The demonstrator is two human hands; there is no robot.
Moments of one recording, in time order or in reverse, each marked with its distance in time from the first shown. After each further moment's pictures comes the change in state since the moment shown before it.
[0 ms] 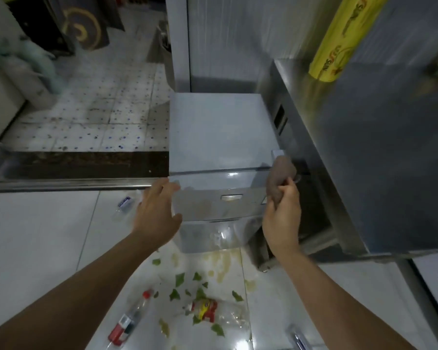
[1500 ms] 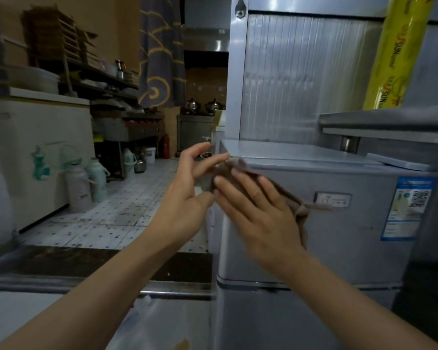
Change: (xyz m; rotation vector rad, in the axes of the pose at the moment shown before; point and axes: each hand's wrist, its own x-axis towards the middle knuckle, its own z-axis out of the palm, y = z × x) left_hand 0.062 -0.121 0.098 -0.660 0.475 0.674; right_hand 0.043 0.057 0.243 -0.669 0.756 -1.559
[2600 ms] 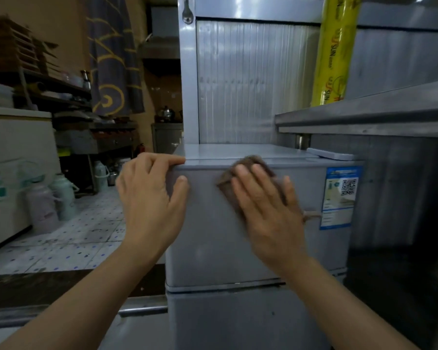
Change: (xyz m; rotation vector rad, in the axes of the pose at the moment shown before) left_hand 0.017 0.017 0.059 0.640 0.431 0.106; right_hand -0.067 0.067 -0.008 -0.039 0.088 0.255
